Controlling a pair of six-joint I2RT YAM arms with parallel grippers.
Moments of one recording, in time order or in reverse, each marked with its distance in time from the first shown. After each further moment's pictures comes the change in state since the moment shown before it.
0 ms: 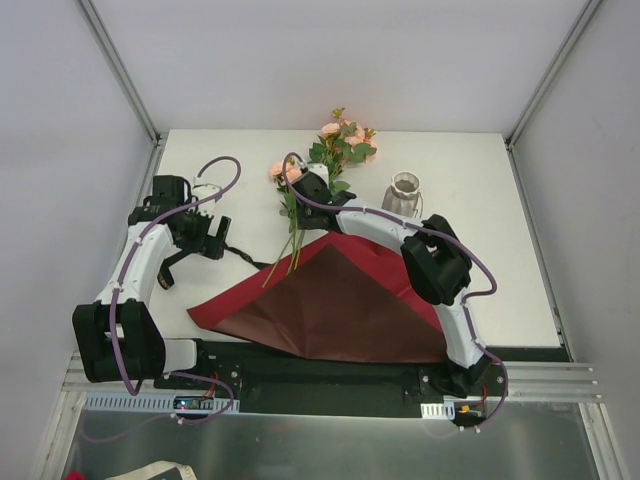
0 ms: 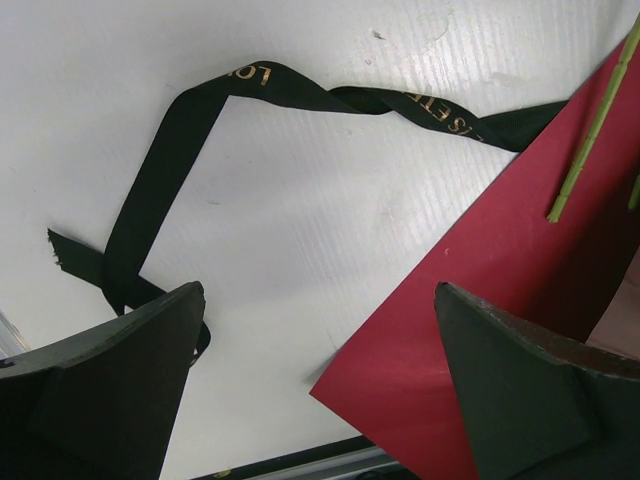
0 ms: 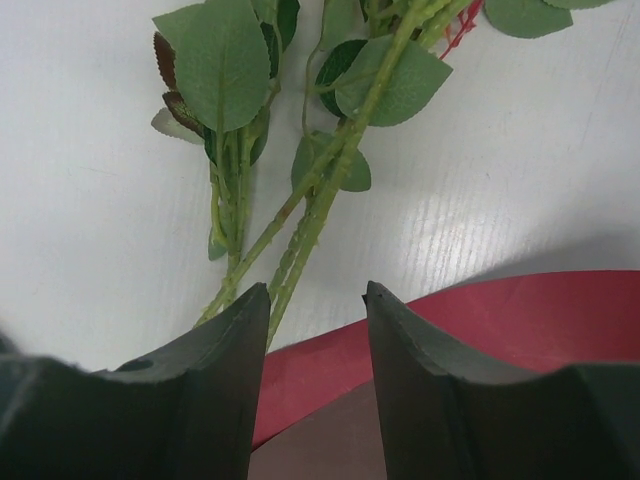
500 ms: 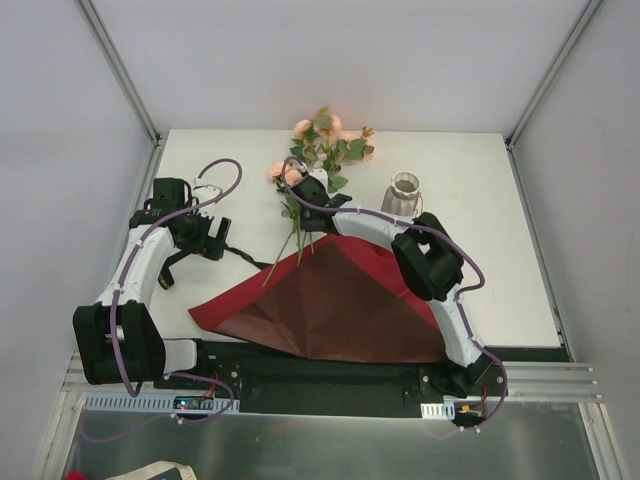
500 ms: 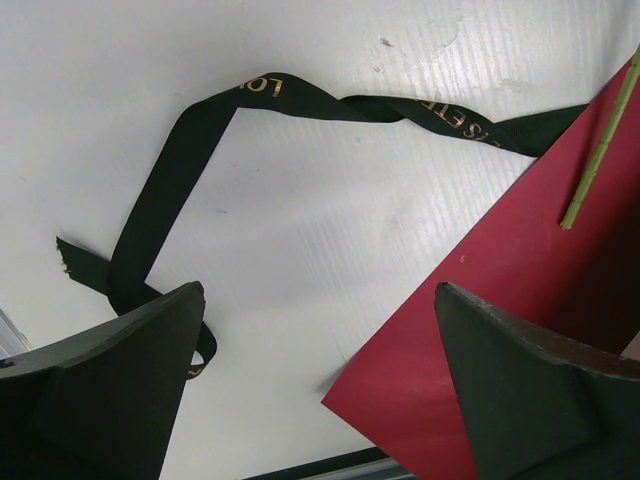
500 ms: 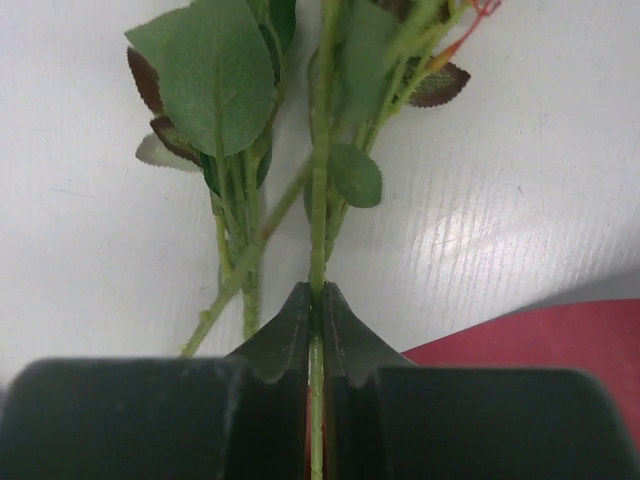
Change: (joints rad) left arm 0.000 -0.007 -0.031 0.045 -0.007 0.013; right arm -0.011 0.075 0.011 0.051 -0.020 0.028
